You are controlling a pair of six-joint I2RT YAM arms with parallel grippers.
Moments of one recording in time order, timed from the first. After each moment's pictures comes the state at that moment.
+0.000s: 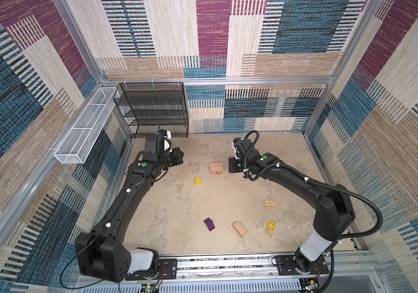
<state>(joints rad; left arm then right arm) -0.21 1.28 1.21 -0.53 0.24 -0.42 0.62 1.64 1.35 -0.53 0.07 0.42</state>
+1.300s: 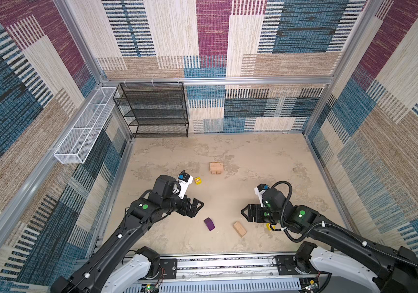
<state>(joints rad) -0.47 0.94 0.79 -0.67 0.34 -0.11 0.80 0.94 0.60 -0.54 -0.08 0.75</state>
